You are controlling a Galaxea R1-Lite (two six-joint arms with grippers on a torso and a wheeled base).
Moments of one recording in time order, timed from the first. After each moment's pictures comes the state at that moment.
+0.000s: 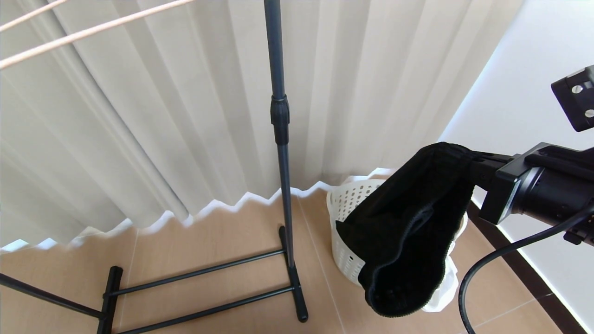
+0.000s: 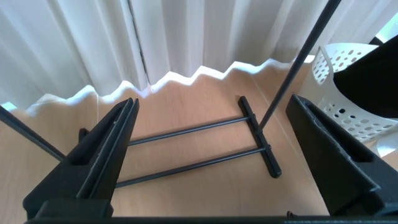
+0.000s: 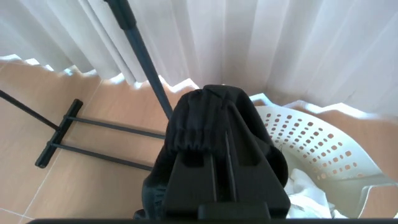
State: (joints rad) left arm 0.00 0.00 0.00 0.01 0.00 -0.01; right arm 0.62 1.28 -0.75 -0.43 -0.11 0.02
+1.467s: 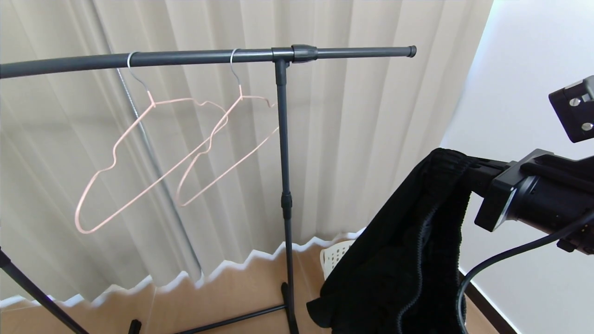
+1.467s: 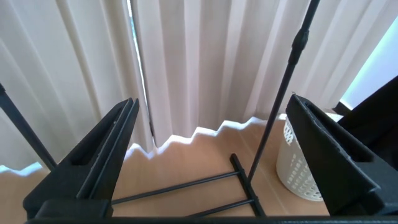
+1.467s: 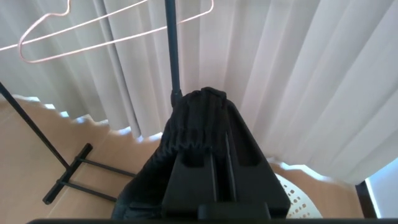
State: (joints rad) left arm 0.00 0.00 0.00 0.00 0.00 -0.01; right arm 0.62 1.29 -0.70 -0.52 -0.10 0.02
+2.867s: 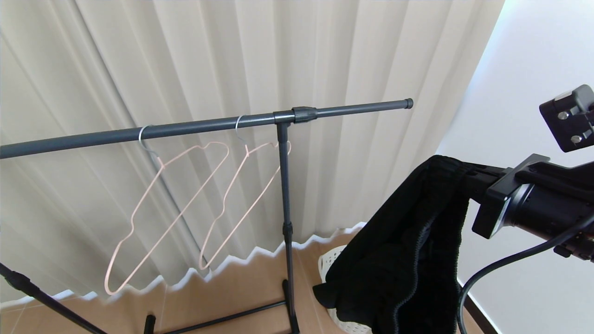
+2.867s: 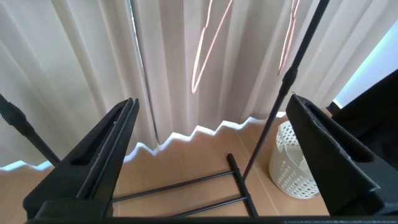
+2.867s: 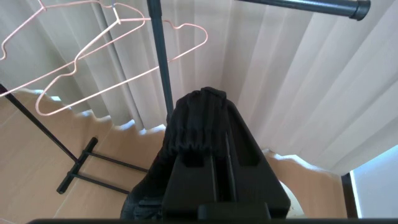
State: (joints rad) left arm 0.00 0.00 0.00 0.00 0.00 -0.01; right arm 0.62 1.29 -0.68 -0.52 -0.10 -0.02
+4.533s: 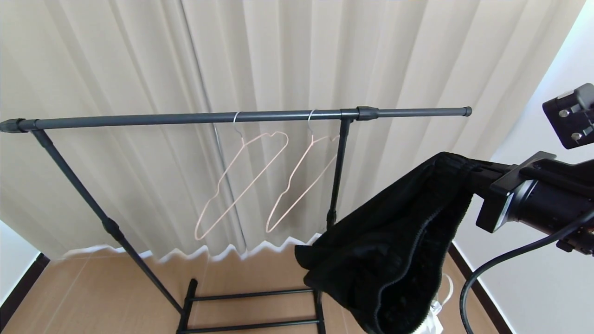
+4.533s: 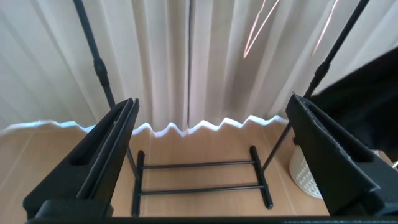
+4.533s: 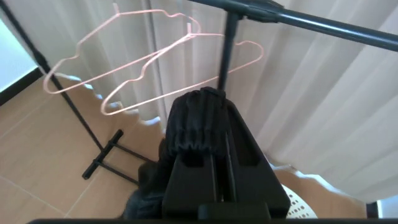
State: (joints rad) left arm 0.00 0.00 0.00 0.00 0.00 -0.02; right arm 0.57 1.29 -0.68 -0.52 -0.10 -0.04
